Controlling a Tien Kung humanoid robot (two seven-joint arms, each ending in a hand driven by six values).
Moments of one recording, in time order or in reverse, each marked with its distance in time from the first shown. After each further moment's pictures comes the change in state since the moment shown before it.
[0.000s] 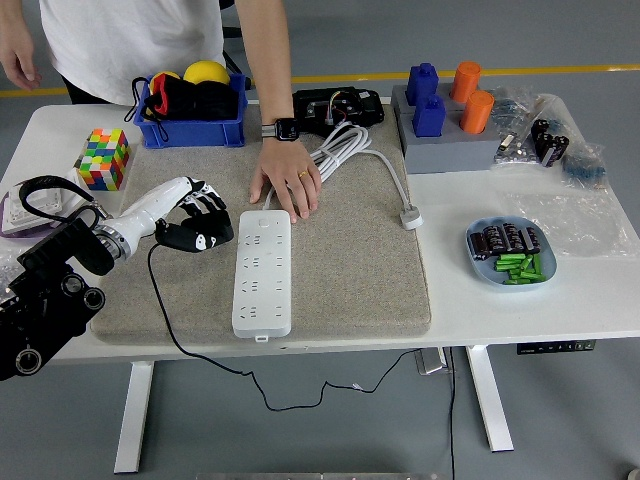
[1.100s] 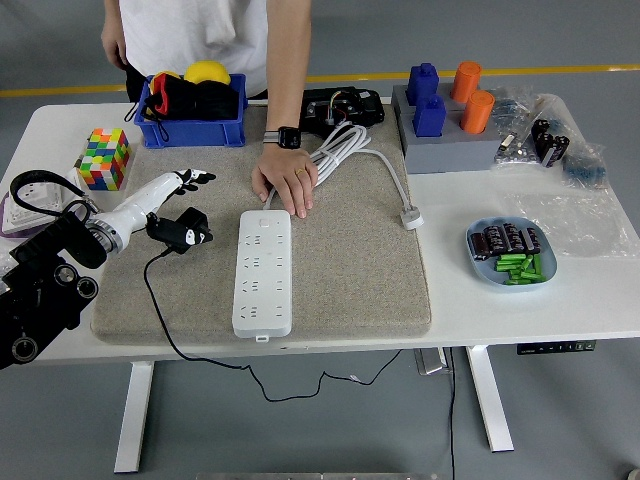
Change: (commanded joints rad) left arm -0.015 0.010 -0.024 -0.017 -0.033 -0.036 0.003; right arm -0.001 -0.002 -0.006 -0.001 0.000 0.000 0.000
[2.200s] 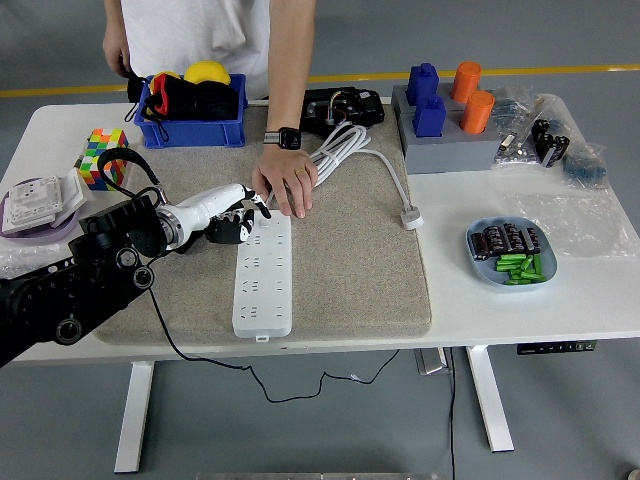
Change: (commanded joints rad) left arm -0.206 -0.056 0.308 0.002 -0.032 -0.063 0.213; right arm -0.004 0.001 -0.007 -0.003 0.006 0.001 -0.001
